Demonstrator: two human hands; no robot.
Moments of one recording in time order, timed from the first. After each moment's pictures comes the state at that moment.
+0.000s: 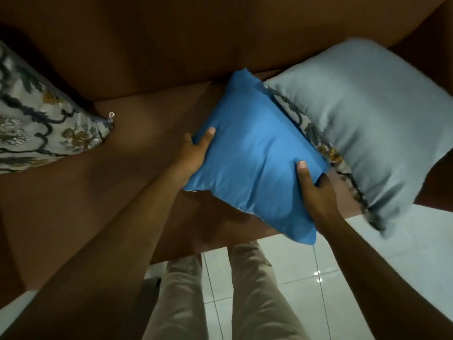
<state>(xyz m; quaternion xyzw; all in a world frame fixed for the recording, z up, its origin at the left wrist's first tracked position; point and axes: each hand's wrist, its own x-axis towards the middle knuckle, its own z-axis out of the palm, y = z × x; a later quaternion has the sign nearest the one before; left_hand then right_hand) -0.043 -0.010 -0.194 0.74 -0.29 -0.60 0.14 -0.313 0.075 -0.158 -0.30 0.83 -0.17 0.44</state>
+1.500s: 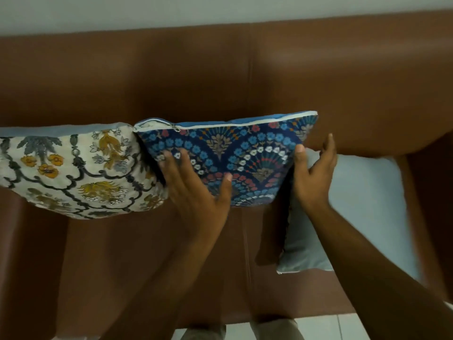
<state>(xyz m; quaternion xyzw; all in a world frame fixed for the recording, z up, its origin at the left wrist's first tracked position) 0.024 -0.038 -0.084 0.79 -0.49 -0.12 0.33 -0.175 -0.118 -0.109 -0.49 0.72 -0.38 0.30</state>
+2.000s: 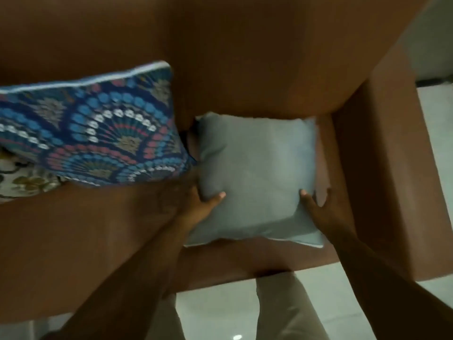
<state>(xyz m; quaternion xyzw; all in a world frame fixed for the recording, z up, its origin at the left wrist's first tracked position) -0.195 -0.021 -0.210 0.75 -0.38 -0.52 0.13 -0.517 -0.029 -0.178 -0.35 0.84 -0.03 0.41</state>
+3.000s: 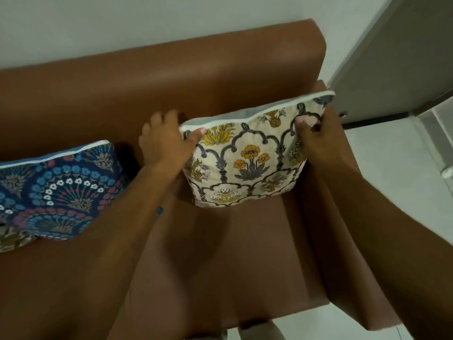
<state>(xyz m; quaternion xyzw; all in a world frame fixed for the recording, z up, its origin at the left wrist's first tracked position) -0.310 -0.232 -0.028 0.78 -0.59 -0.14 0.13 -0.620 -0.241 -0.042 -0.55 0.69 -0.34 0.33</state>
